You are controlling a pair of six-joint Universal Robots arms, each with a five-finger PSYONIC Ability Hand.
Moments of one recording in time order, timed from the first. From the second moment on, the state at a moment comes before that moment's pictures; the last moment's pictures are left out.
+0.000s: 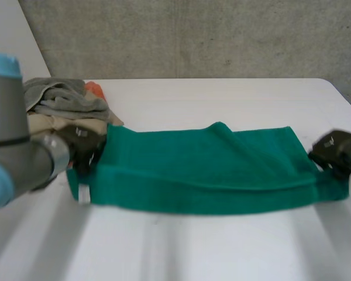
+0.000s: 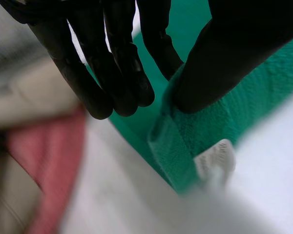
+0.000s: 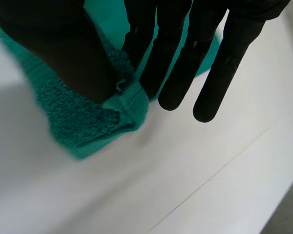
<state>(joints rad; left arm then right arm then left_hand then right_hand) 4.37 -1.94 -1.35 2.70 -1.55 3.65 1.54 -1.08 1.35 0.48 1.32 1.98 1.14 1.20 1.19 1.20 1.01 1.13 1.17 1.19 1.20 1.00</state>
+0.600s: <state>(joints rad) 4.39 -2.08 -0.63 3.05 -1.60 3.45 1.63 -1.05 0.93 -0.18 1.33 2.59 1.14 1.20 1.19 1.20 1.01 1.13 1.17 1.19 1.20 1.00</state>
